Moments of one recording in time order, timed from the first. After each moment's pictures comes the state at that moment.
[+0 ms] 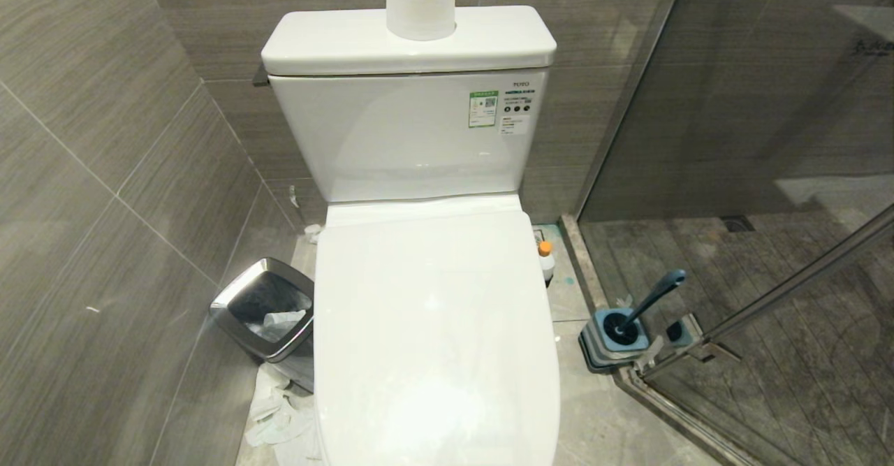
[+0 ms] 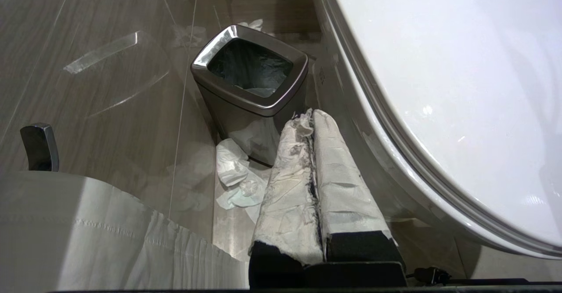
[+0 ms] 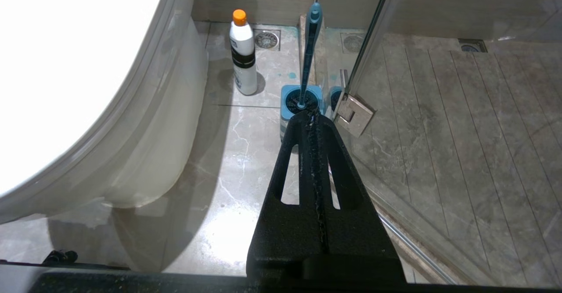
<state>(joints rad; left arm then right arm) 0.00 0.00 0.00 0.00 0.00 0.00 0.00 0.00 0.00 0.00 0.01 -0.03</state>
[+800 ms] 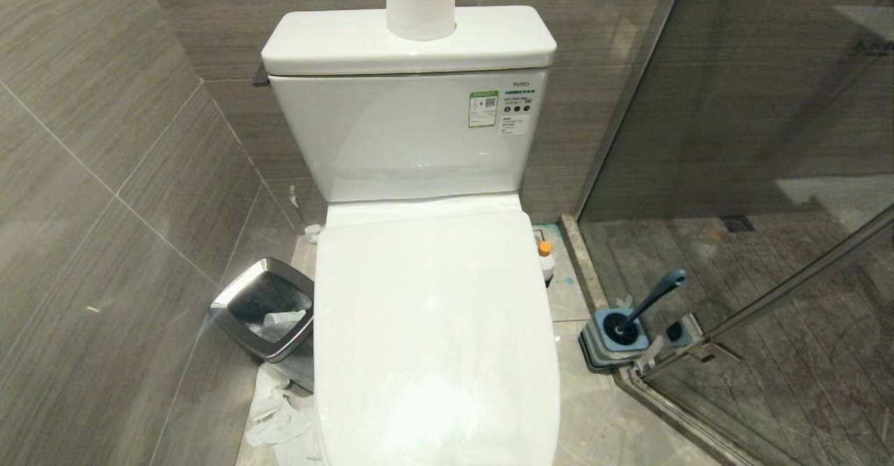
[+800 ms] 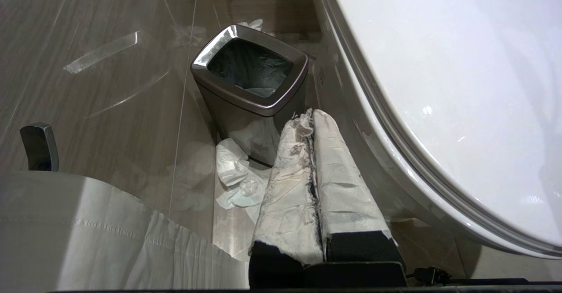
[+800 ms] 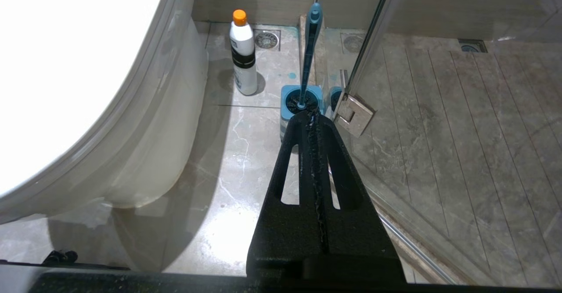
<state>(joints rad) 0.00 0.00 0.00 0.00 0.00 0.00 0.00 0.00 0.00 0.00 0.01 -0.03</state>
